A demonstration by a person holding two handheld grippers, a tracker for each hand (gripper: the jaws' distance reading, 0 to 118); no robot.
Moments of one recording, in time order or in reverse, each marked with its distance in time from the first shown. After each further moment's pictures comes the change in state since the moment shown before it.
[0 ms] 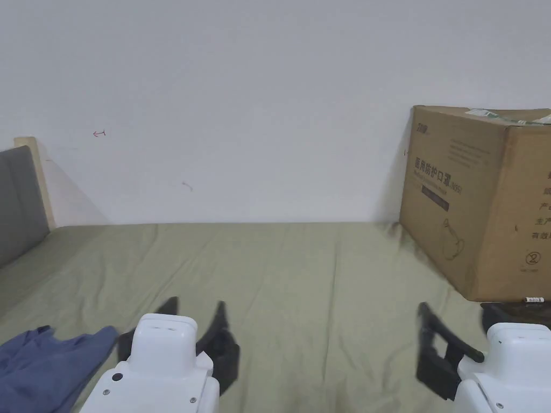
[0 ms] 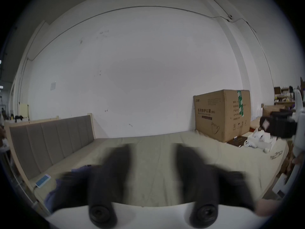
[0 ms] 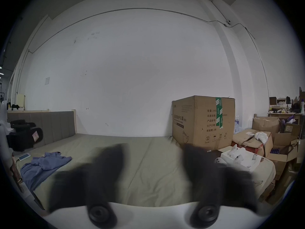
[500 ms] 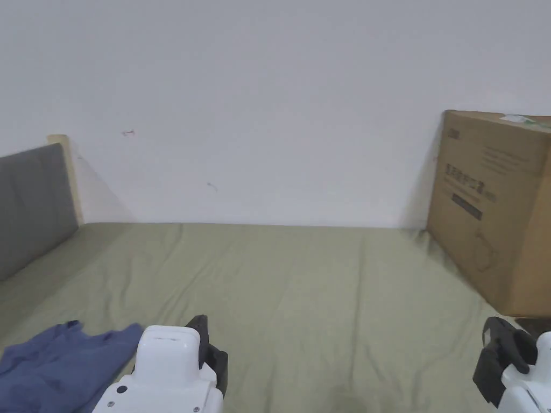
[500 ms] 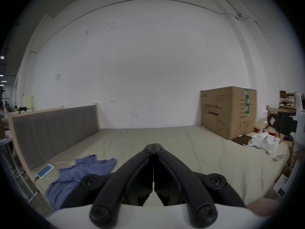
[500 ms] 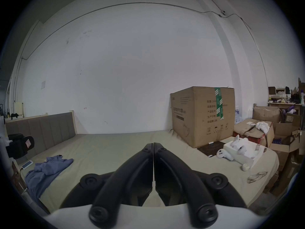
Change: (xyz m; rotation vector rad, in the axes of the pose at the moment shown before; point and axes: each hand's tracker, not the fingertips) left arm -0.034 0.000 0.003 -0.077 0.095 0.065; right arm -0.010 0.000 -0.023 -0.065 -0.012 -0.065
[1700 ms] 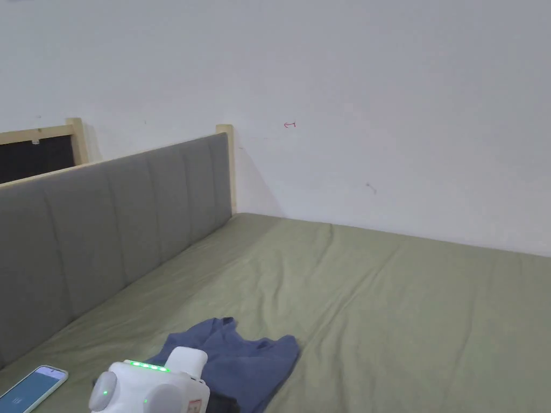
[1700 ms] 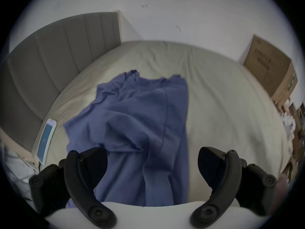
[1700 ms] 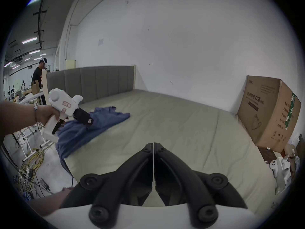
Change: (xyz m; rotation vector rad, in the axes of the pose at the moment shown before) left arm -0.276 -0.164 -0.207 -0.875 0.073 0.063; right arm -0.152 -0.062 -0.049 -0.368 0.559 0.275
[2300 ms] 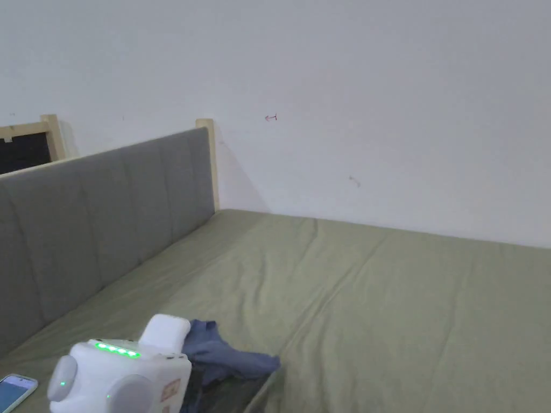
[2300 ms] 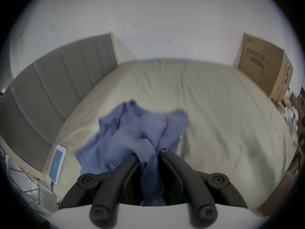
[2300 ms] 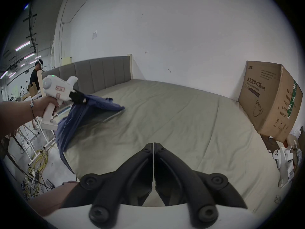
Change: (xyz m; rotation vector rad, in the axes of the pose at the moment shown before) left arm 0.013 0.046 0.079 0.249 0.005 -0.037; right arm 0.021 -0.006 -0.001 -0.076 0.023 -0.067
